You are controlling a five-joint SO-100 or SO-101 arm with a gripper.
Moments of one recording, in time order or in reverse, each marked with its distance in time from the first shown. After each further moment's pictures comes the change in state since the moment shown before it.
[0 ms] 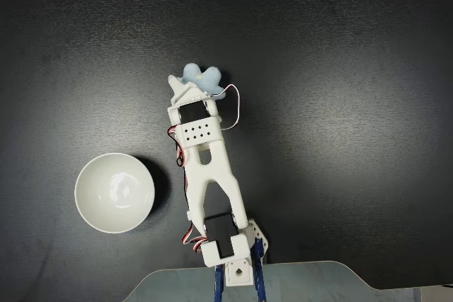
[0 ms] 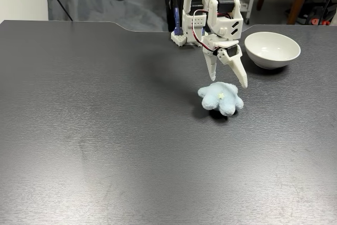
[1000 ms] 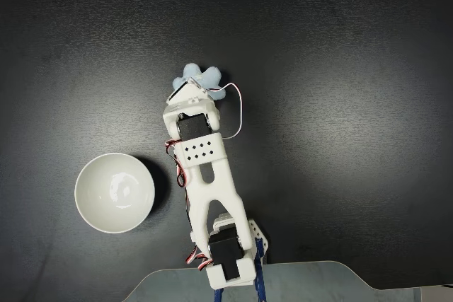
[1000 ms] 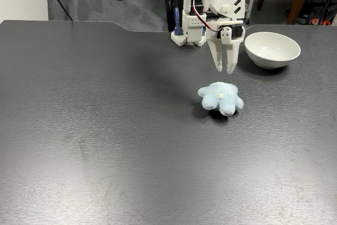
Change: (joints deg) arm -0.1 11.4 0.2 -3.9 0.1
